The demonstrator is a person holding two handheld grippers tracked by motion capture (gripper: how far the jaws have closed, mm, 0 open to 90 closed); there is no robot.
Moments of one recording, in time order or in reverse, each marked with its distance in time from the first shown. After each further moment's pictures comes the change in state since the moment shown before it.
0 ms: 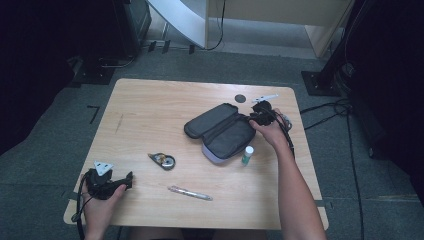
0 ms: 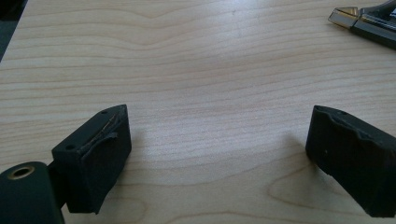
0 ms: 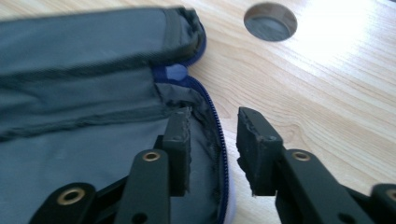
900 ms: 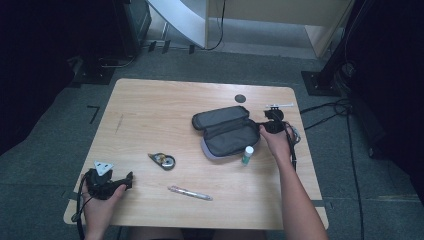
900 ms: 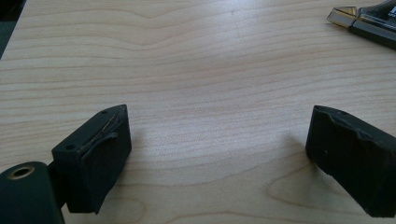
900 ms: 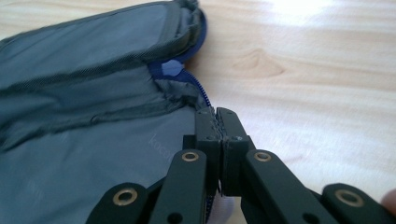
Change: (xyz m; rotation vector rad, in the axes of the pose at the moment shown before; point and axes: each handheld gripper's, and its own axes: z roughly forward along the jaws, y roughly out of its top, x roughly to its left) left arm 0.000 0.000 0.000 0.002 -0.003 0.003; right arm -0.004 -0.036 -0.030 0.015 -0.031 0.354
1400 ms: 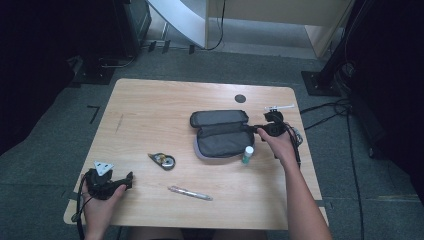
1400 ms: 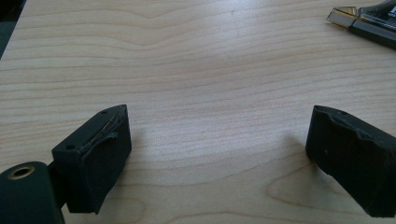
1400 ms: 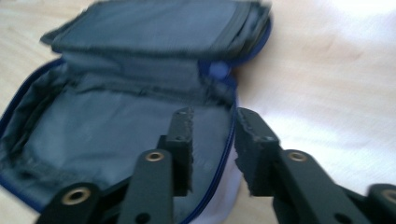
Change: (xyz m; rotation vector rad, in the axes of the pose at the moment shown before) left arm 0.000 0.000 0.000 0.000 0.000 0.001; right arm 0.005 -0.001 -0.013 -0.003 0.171 -0.090
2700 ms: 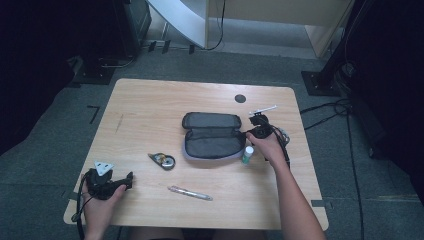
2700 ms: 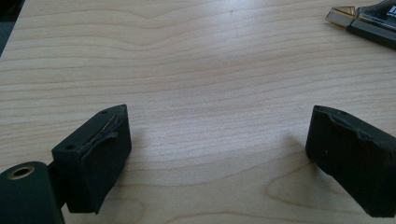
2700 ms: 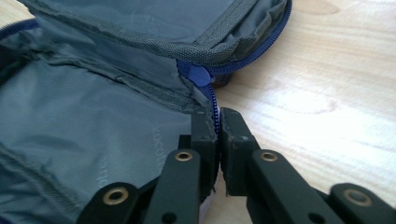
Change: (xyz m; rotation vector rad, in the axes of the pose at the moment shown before) left arm 0.000 0.000 0.000 0.000 -0.003 0.003; right arm 0.025 -0.005 0.032 0.173 0.064 -0.006
